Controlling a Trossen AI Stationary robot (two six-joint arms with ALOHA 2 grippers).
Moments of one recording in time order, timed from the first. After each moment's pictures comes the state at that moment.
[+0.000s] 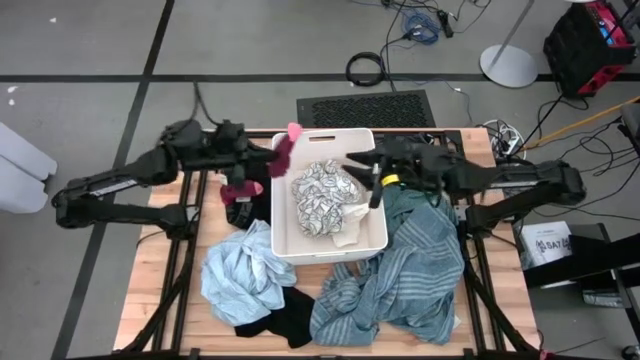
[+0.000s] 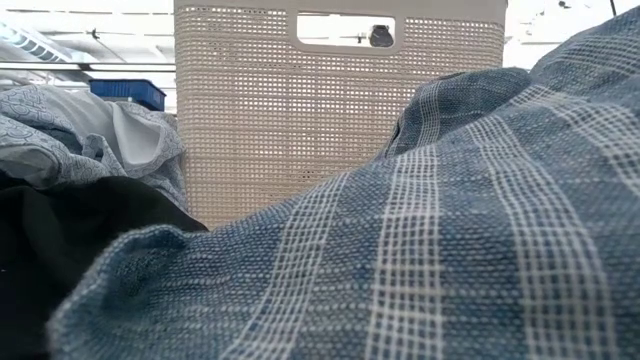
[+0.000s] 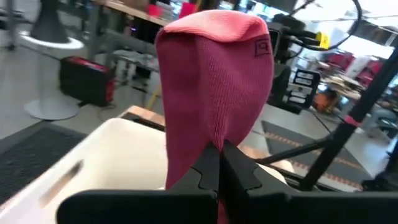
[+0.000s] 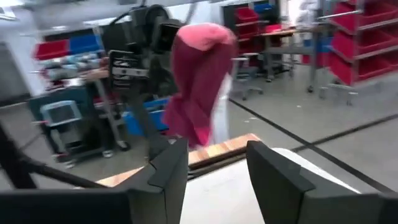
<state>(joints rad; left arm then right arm) 0.32 0.93 0.99 -0.12 0.23 -0.28 -0.02 1.18 1.03 0.19 0.22 0.20</state>
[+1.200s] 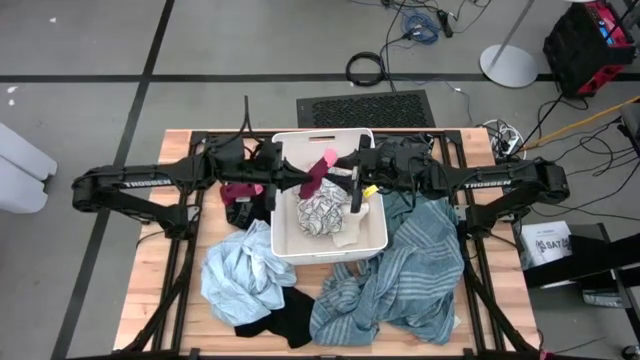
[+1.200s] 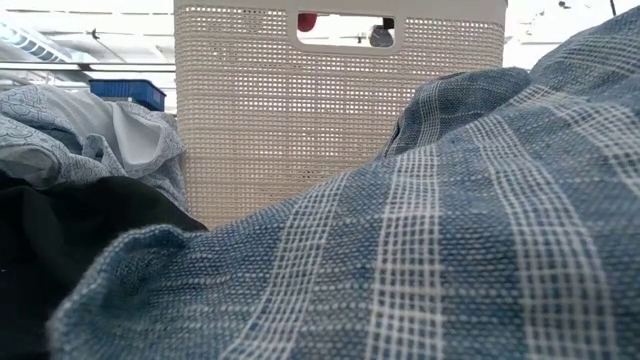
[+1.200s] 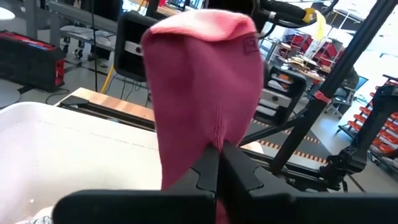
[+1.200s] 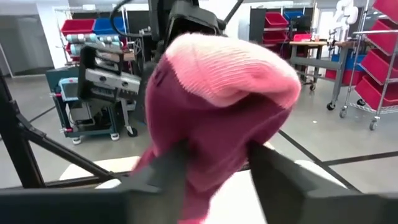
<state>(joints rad) 0.19 1.16 0.99 0.10 0.26 -0.31 -0.07 1.34 1.03 0.36 0.10 0.07</state>
